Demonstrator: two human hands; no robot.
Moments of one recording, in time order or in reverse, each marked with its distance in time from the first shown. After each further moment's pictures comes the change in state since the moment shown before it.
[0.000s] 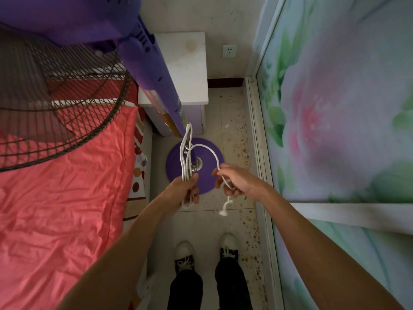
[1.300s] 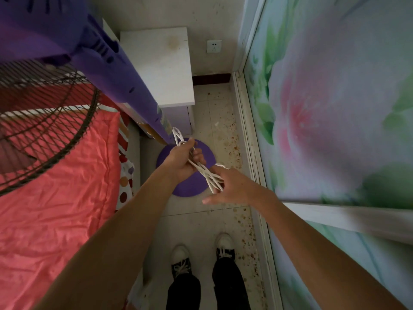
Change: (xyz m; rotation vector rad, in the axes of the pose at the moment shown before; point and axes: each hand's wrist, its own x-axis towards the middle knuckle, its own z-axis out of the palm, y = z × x) left_hand 0.070 0.094 0.043 -0.606 0.111 -0.095; right_hand 0.013 0.016 -0.025 -0.647 0.061 -0.387
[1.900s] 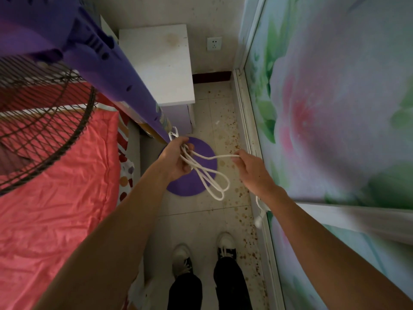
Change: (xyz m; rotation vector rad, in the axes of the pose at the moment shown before) left_hand 0.010 0.016 -0.020 0.310 0.063 -0.046; right_hand 0.003 0.041 -0.017 -0.012 0.468 -0.036
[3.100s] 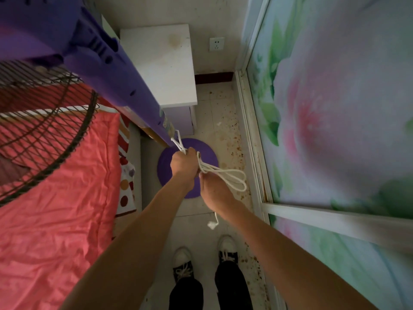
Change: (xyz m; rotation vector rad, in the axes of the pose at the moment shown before) left_hand 0.019 -0.028 0.021 0.228 0.478 0.254; right_hand 0.004 -0.069 0.081 -0.317 -0.107 0.058
